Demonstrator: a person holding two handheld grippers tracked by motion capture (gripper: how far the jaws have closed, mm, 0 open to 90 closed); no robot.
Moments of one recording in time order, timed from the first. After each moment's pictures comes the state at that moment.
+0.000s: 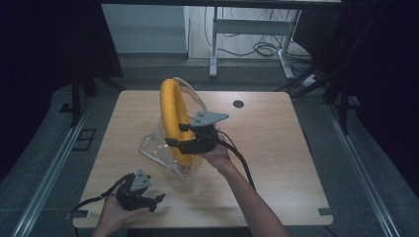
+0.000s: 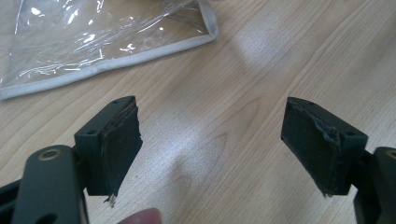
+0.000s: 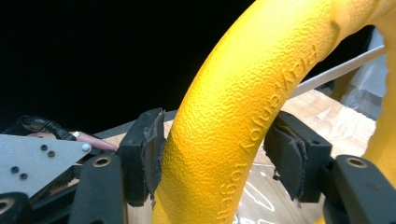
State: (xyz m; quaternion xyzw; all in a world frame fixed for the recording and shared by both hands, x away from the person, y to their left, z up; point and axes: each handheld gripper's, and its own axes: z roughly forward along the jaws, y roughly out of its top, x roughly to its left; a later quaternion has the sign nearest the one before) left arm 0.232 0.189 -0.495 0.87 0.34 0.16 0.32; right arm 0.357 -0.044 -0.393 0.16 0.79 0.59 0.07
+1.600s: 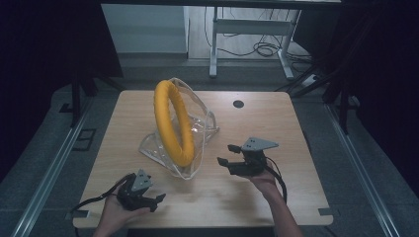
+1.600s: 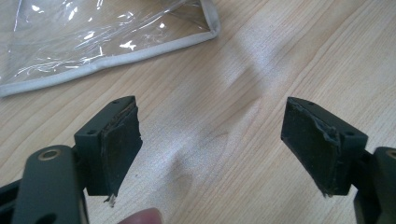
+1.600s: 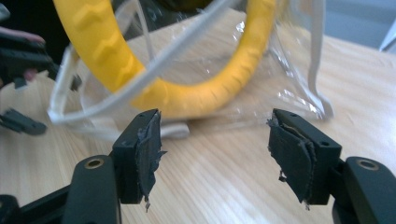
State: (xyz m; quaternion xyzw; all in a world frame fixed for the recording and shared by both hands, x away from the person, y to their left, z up) left arm 0.233 0.188 -0.496 0.87 0.34 0.17 0.31; right arm 0.323 -0.179 -0.458 0.29 0.80 0.51 0.13
